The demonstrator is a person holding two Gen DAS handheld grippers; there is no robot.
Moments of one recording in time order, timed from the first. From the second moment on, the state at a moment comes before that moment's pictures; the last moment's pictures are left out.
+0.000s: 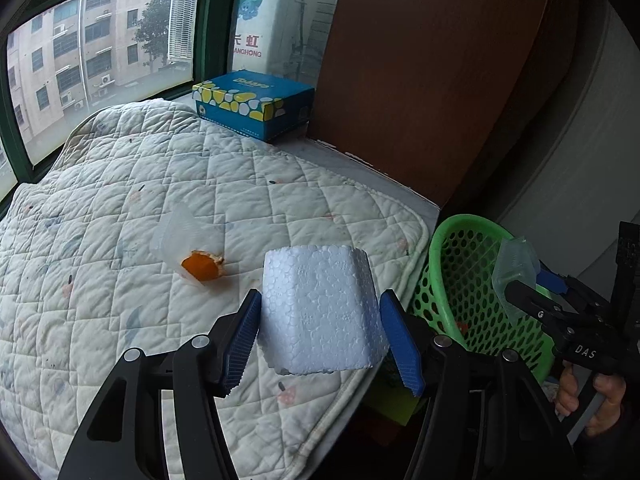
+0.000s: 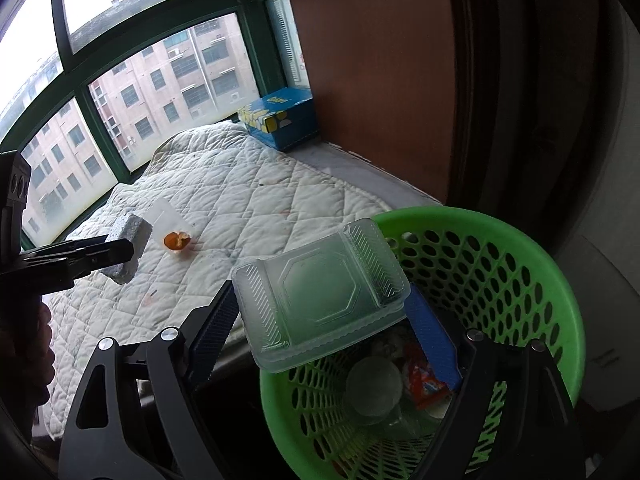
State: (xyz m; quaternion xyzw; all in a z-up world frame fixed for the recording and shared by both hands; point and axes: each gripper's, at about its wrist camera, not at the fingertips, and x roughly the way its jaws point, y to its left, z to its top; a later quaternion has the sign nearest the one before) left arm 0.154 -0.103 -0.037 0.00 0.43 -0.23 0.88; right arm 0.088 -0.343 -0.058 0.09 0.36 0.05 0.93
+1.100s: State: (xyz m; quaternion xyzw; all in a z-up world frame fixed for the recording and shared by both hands) left arm 0.138 -0.267 -0.038 0.08 0.44 -0.33 0.83; right arm 0.023 -0.449 -0.055 0.15 0.32 -0.03 0.93
